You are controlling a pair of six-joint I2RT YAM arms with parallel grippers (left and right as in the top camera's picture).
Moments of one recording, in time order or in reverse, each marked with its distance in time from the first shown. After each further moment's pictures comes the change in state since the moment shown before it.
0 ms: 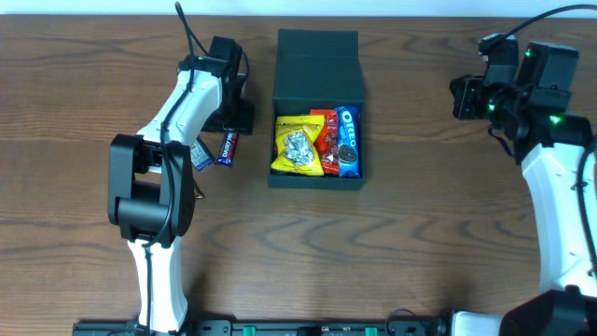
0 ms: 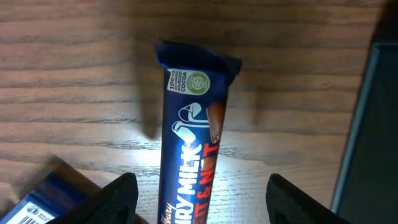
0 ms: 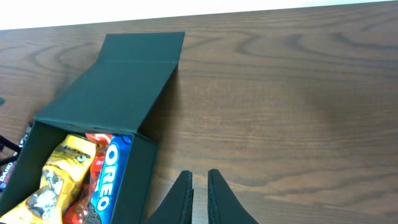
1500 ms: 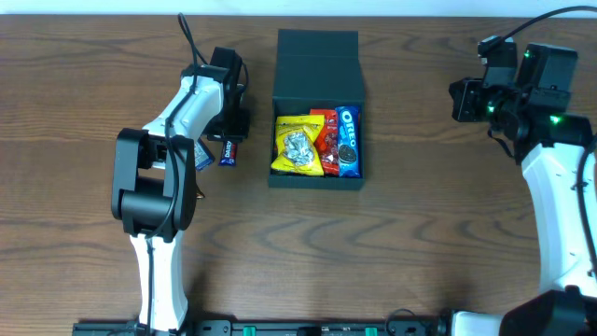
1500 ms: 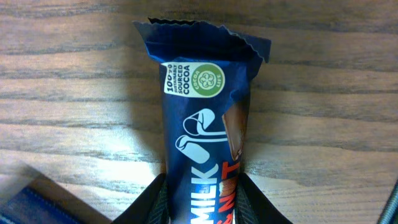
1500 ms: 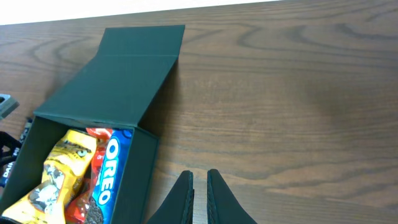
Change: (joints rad) left arm 0.007 0.042 -0.027 0.020 -0.011 -0.020; right arm 0.000 0.000 0.000 -0.024 0.000 0.000
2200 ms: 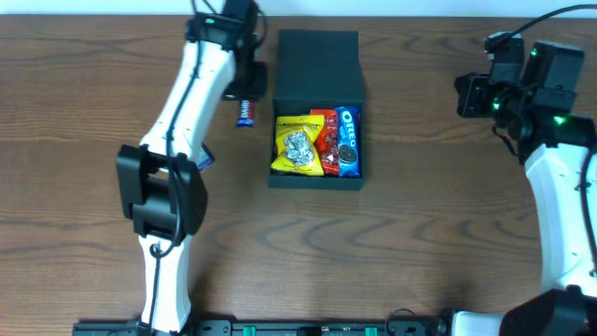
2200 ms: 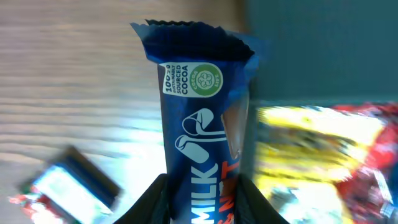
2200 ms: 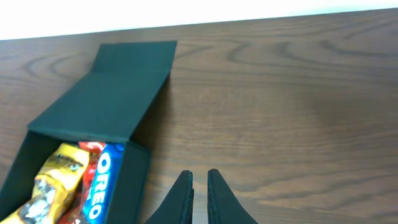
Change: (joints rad) left arm -0.124 0.000 0.472 -0.317 0.000 -0.127; right arm -0.034 0.000 0.000 0.052 -0.003 0.000
